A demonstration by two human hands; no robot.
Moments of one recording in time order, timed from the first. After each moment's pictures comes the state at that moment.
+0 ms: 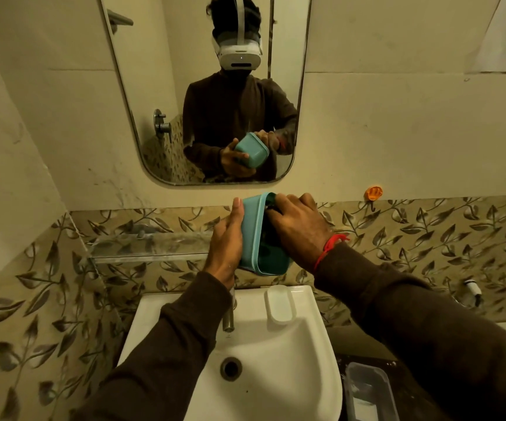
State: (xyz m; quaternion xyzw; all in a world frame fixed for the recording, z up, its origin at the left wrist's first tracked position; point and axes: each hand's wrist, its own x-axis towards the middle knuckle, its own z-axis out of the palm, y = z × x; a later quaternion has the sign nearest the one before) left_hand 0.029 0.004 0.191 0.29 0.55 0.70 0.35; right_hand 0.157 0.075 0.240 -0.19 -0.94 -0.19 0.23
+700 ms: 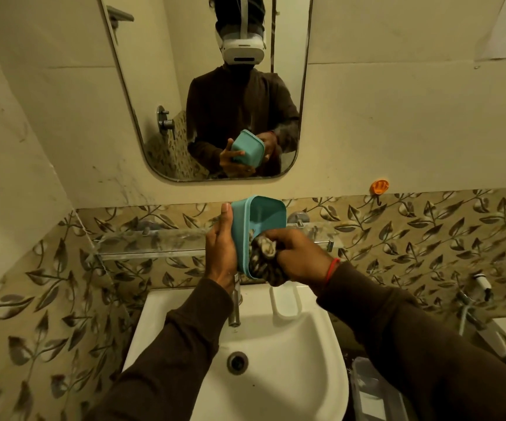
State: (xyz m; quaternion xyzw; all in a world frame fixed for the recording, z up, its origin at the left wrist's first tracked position) left_hand 0.021 0.002 0.168 0.23 0.51 0.77 0.31; right_hand 0.161 0.040 0.223 -0.25 -0.79 0.53 0.18
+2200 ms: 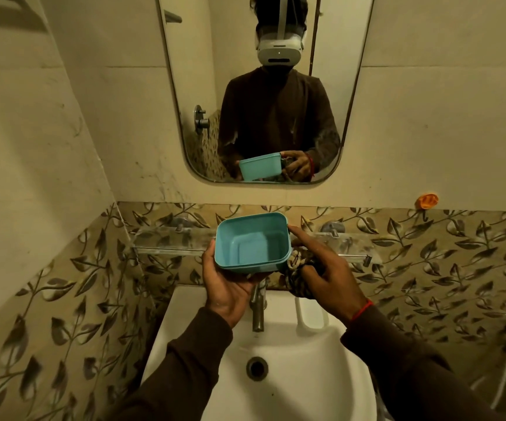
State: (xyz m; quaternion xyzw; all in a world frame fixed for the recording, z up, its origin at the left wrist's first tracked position) left_hand -0.012 -0.037 0.118 0.12 0.33 0.85 0.40; right_hand 0.148 0.060 0.164 -0.20 -0.84 0.37 0.34
